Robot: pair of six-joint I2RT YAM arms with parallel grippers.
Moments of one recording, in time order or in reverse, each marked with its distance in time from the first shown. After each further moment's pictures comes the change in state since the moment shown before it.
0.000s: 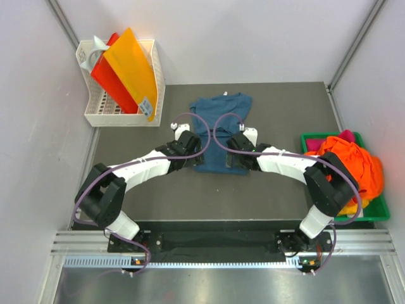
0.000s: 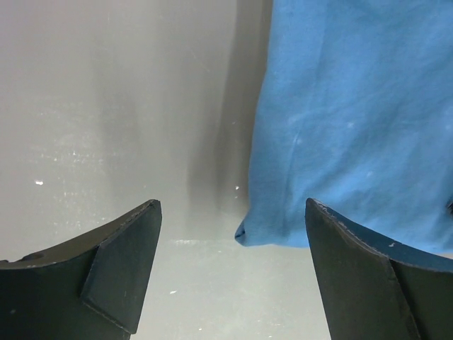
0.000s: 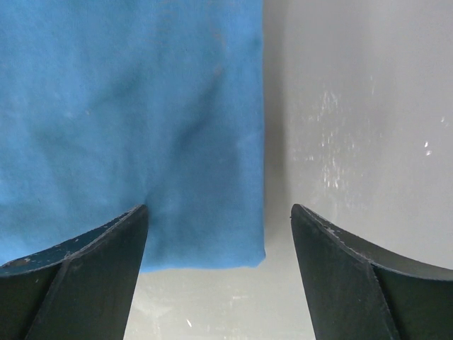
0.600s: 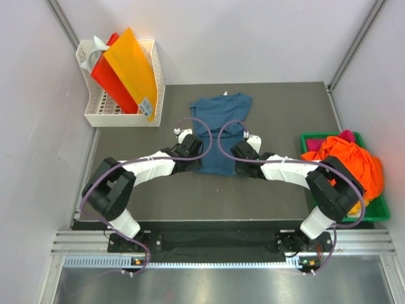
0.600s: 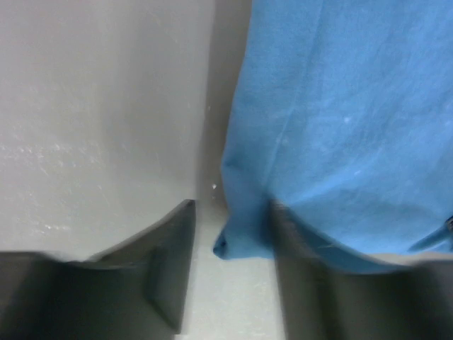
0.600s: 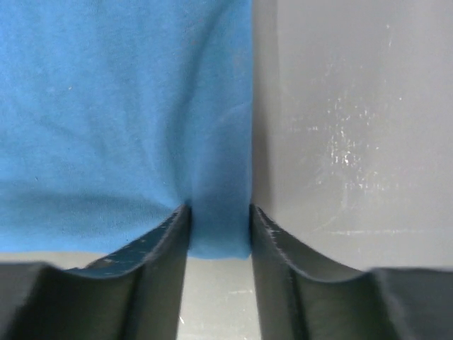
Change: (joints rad) left arm -0.008 0.079 -0.020 0.071 0.071 -0.064; right arm 0.010 -0.053 -0.154 0.121 -0.032 0.060
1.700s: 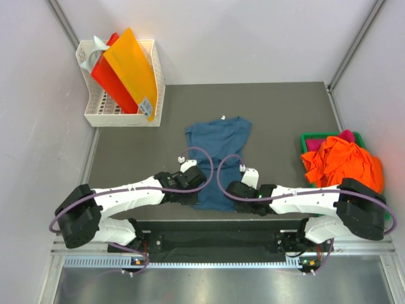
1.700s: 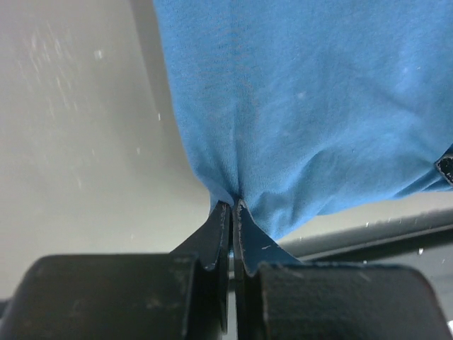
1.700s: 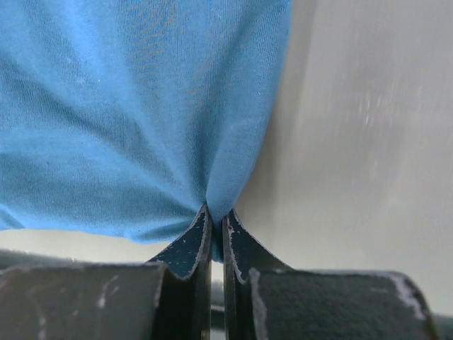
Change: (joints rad) left arm -0.309 -0.324 -0.196 -0.318 0.060 -0.165; right arm 0.414 -0.261 -0.225 -0.159 0.023 0.345
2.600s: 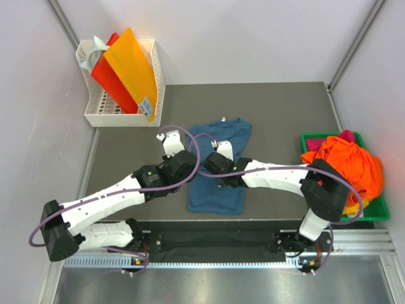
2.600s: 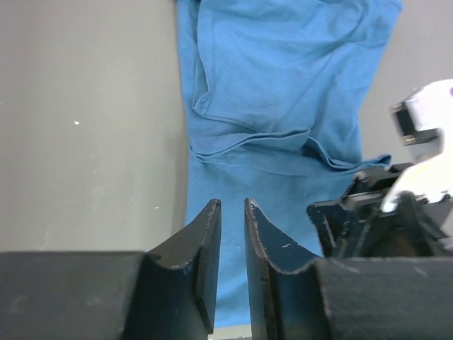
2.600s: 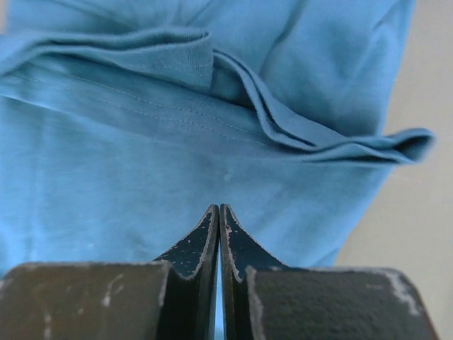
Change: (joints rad) left arm -0.018 -0.211 0.190 -0.016 -0.476 0.001; right arm -0.115 0.292 0.430 -0.055 0.079 -0.399
